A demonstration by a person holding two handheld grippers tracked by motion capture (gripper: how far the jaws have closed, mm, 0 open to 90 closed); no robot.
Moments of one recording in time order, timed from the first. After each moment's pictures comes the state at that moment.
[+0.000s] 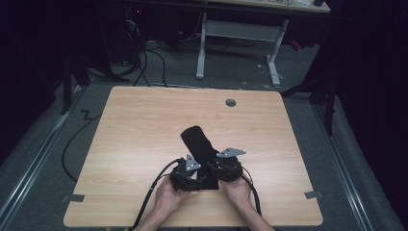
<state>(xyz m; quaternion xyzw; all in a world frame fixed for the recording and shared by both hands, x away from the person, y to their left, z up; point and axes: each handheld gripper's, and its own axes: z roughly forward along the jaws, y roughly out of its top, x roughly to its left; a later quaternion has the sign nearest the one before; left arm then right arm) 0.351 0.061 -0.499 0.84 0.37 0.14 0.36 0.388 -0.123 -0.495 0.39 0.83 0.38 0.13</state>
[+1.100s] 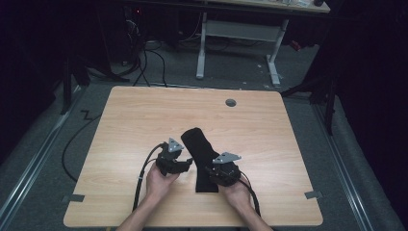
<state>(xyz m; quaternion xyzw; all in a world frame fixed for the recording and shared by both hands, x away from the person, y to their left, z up) 0.389 0.106 -0.477 0.80 0.44 0.18 0.38 0.377 -0.117 -0.502 0.35 0.85 0.36 0.16</state>
